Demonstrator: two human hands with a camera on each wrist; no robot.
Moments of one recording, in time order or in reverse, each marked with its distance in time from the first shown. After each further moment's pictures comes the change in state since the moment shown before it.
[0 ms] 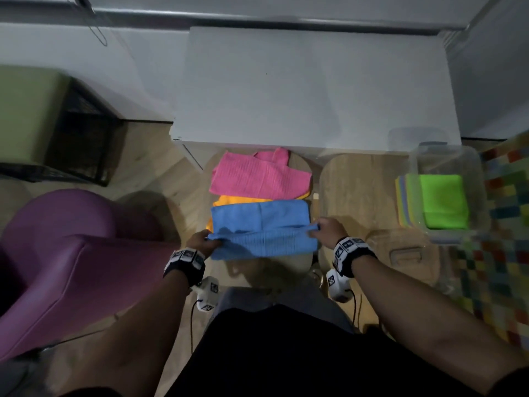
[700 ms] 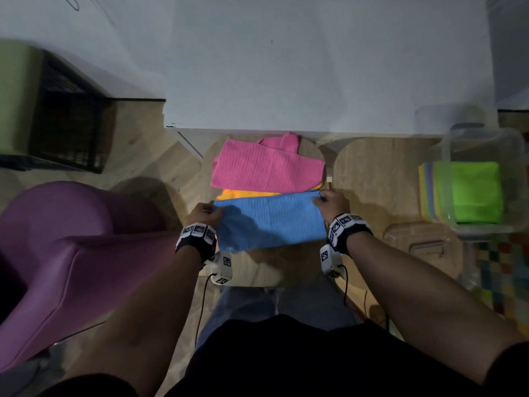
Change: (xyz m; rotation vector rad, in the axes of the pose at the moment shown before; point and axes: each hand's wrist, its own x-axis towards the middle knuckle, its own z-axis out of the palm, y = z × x) left_hand 0.067 0.030 -0.008 -0.100 0.248 -0.068; right_hand 0.065 -0.030 0.016 0.297 0.240 0.075
